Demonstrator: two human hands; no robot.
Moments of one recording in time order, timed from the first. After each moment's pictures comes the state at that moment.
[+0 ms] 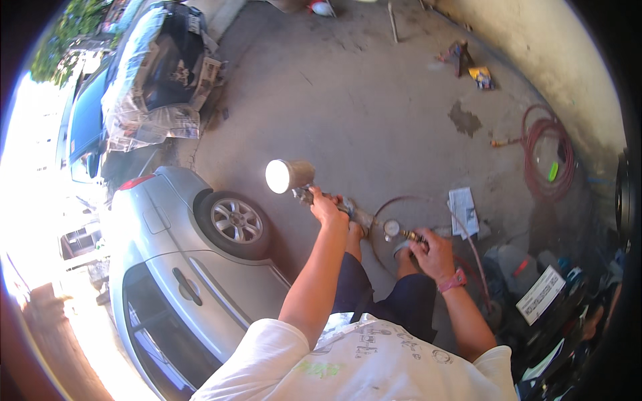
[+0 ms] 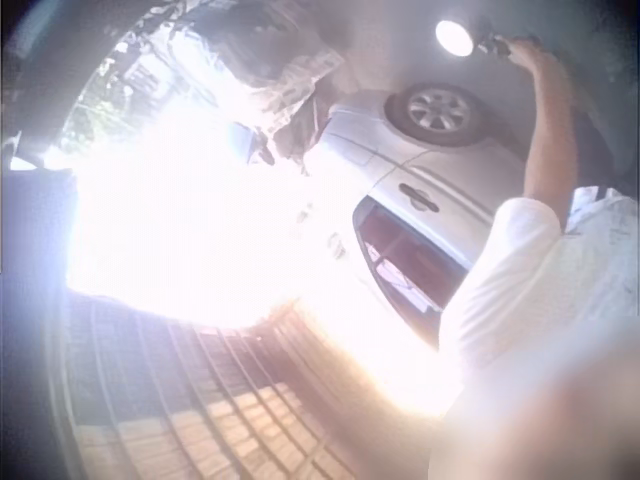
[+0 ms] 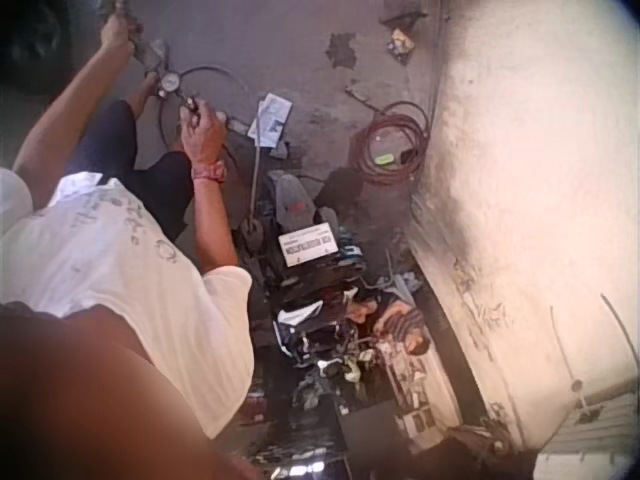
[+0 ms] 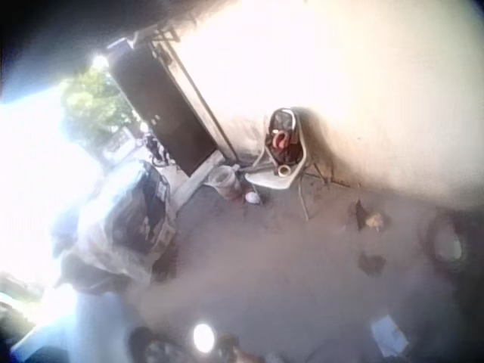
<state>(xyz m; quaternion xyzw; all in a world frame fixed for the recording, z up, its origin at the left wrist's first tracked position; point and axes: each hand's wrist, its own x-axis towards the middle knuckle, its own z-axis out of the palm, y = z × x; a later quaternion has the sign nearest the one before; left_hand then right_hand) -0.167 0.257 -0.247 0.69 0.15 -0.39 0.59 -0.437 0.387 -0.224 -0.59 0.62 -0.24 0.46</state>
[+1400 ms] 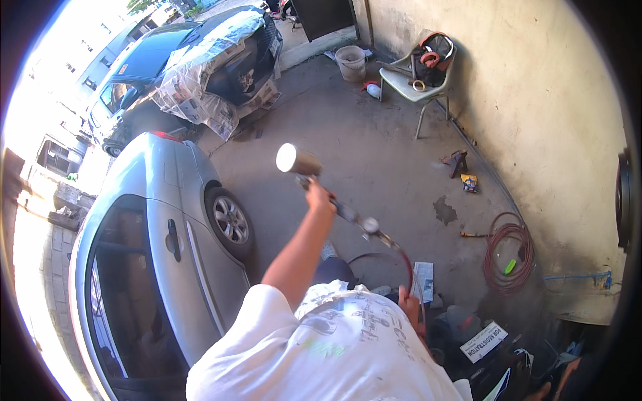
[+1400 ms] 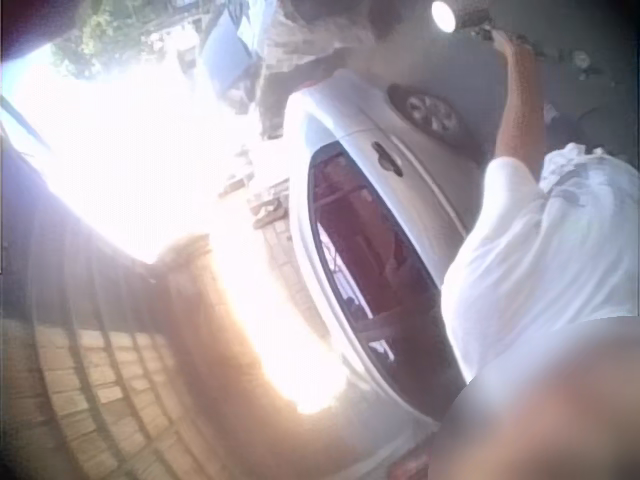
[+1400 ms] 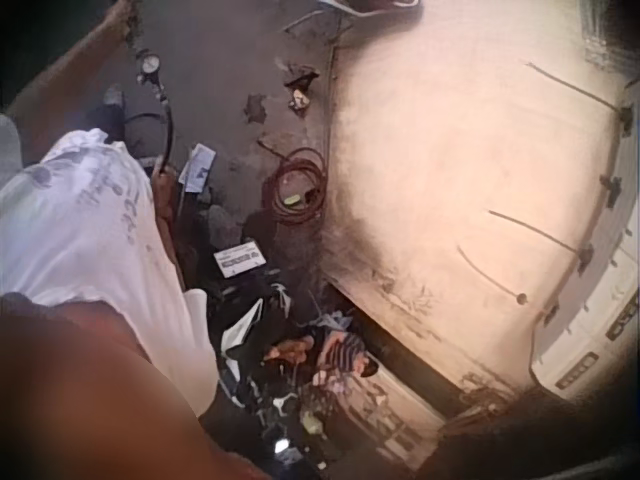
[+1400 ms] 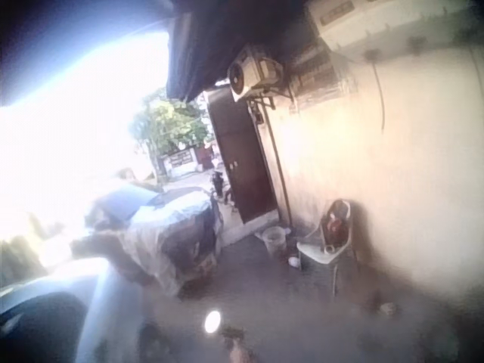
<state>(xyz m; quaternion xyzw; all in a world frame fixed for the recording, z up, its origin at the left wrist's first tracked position) -0.128 0.253 -0.085 0.62 0.13 -0.40 0.66 -0.486 0.523 -0.207 -0.54 0.69 -0.16 0.45</state>
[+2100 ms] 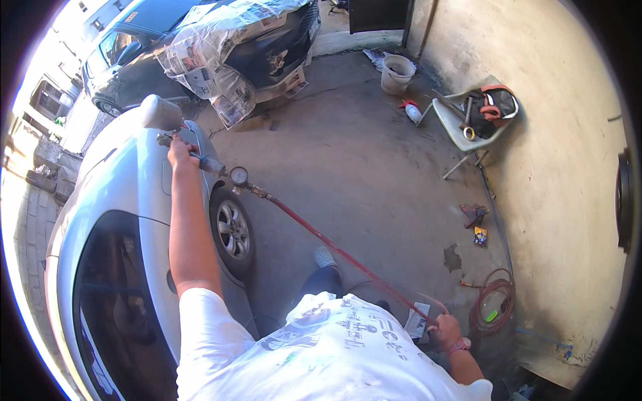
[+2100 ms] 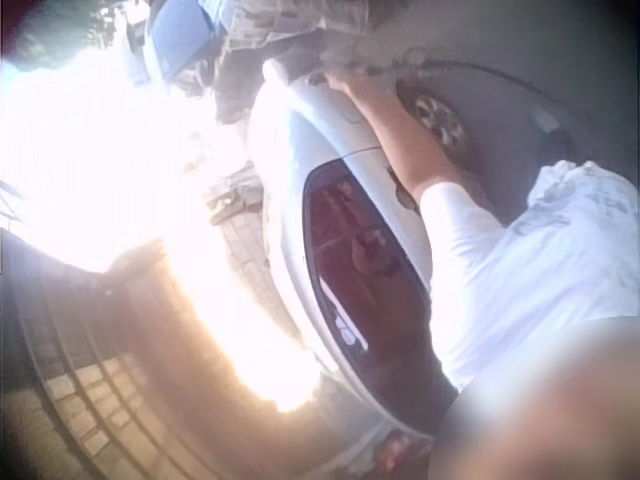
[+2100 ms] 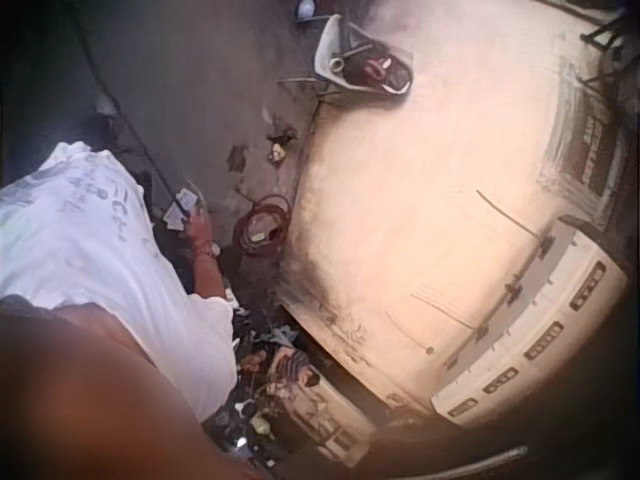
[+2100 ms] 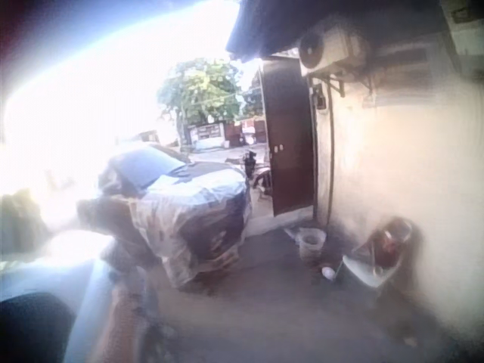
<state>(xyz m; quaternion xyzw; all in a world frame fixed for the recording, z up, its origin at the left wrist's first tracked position) 0.508 0.175 0.070 0.57 0.06 -0.16 0.80 -0.400 0.292 -0.098 -0.86 0.45 0.02 0.24</state>
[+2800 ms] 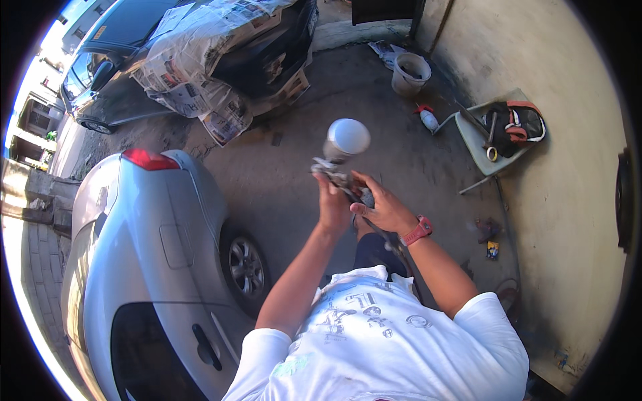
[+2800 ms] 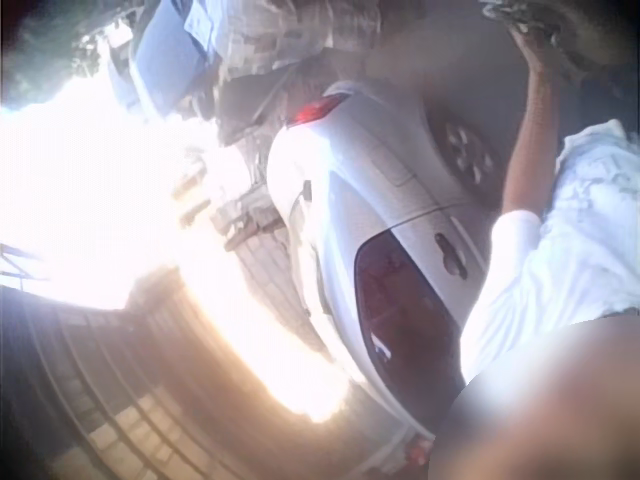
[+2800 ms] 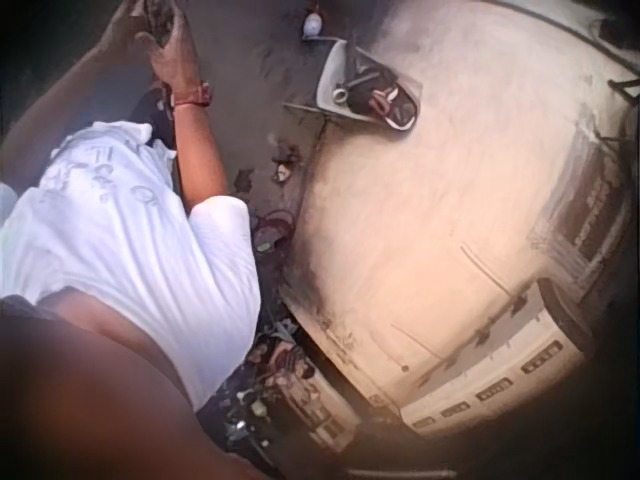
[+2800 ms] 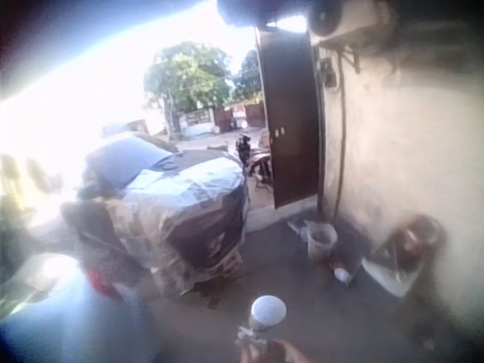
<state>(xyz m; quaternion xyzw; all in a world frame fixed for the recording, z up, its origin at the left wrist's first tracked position) 0.340 -0.074 -0.076 0.31 -0.13 -0.65 0.68 0.172 -0.145 -0.026 -0.80 0.27 -0.17 0.51</state>
